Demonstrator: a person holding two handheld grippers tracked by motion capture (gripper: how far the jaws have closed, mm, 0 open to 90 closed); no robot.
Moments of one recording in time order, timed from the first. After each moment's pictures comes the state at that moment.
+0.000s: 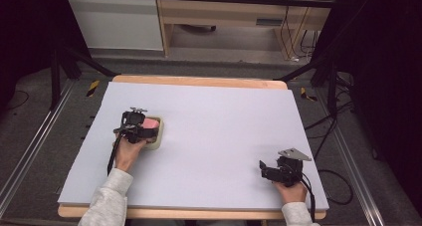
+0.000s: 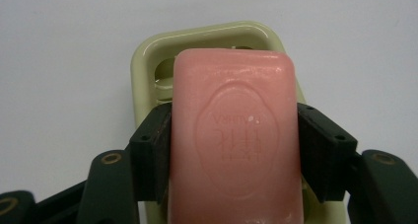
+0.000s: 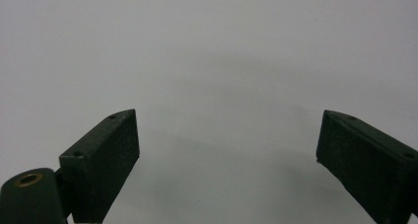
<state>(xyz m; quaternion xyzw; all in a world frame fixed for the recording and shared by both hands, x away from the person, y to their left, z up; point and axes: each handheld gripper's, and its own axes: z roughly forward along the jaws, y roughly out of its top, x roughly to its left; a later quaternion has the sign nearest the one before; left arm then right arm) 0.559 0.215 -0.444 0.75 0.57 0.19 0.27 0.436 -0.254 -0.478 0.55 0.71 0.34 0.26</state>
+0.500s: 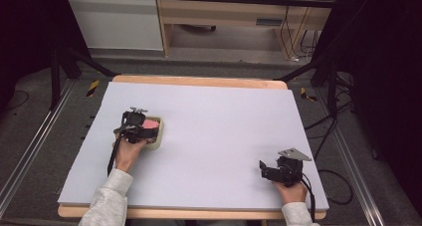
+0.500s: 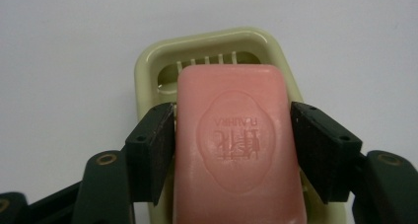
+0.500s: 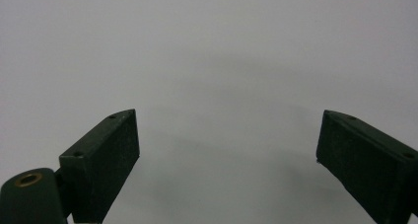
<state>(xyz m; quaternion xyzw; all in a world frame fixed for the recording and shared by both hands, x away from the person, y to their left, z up) 0.557 0.215 -0.443 0.75 0.56 0.20 0.28 0.435 -0.254 -0.478 0.55 0.71 0.34 0.26</state>
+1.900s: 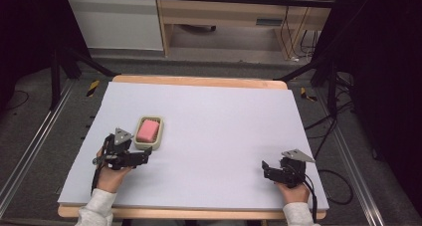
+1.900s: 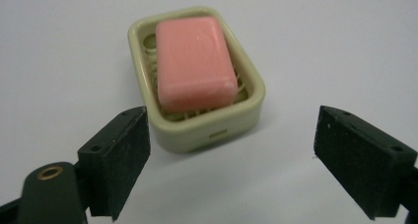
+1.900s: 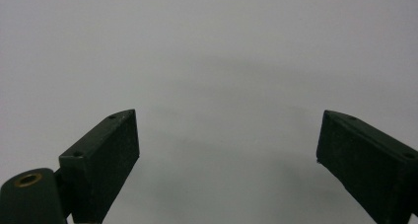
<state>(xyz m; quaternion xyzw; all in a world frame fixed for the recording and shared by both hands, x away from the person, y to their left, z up) 0.457 0.239 -0.440 0.76 0.49 0.24 0.36 0.431 -0.260 -0.477 0.56 0.70 0.34 0.26</state>
